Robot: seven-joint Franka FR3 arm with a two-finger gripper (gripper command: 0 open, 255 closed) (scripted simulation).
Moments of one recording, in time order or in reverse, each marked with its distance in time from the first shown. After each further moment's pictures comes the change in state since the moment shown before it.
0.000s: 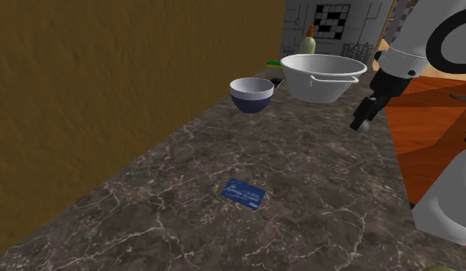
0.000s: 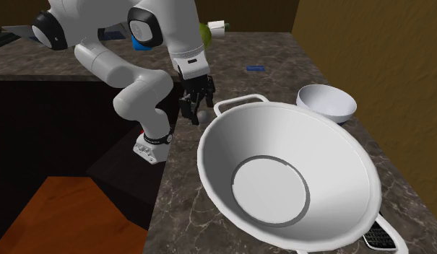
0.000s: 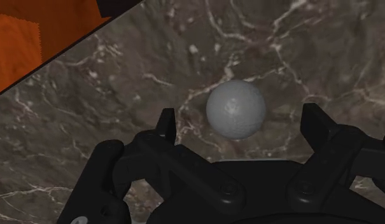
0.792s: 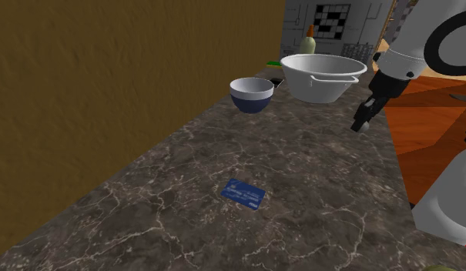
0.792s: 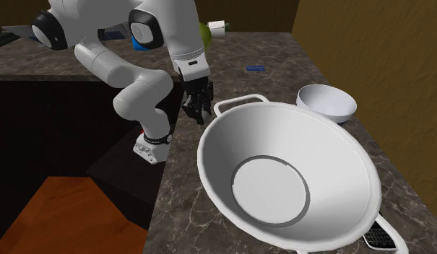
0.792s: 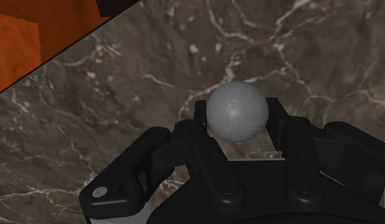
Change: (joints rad) arm -0.001 0.003 -0.002 -0.009 -0.001 0.012 -0.001
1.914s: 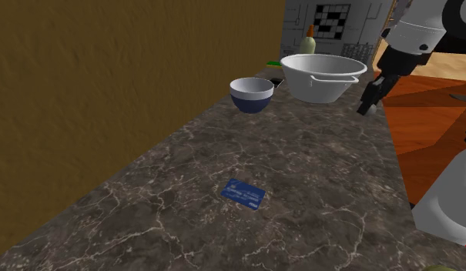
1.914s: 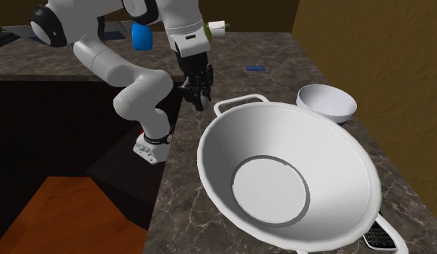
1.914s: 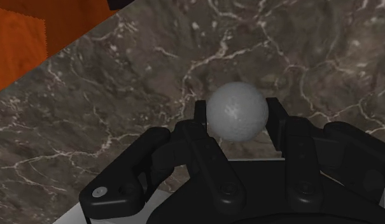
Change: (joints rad) arm 0.008 0.045 0.009 0.163 0.010 -0.117 0.002
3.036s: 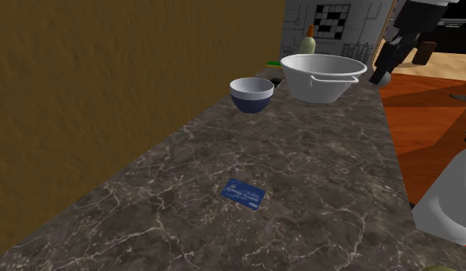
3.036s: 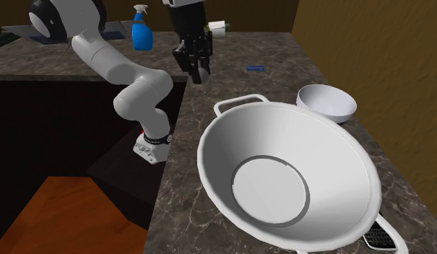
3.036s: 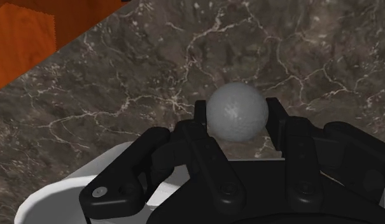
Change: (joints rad) arm 0.009 0.102 0.010 0.281 0.011 -0.179 0.002
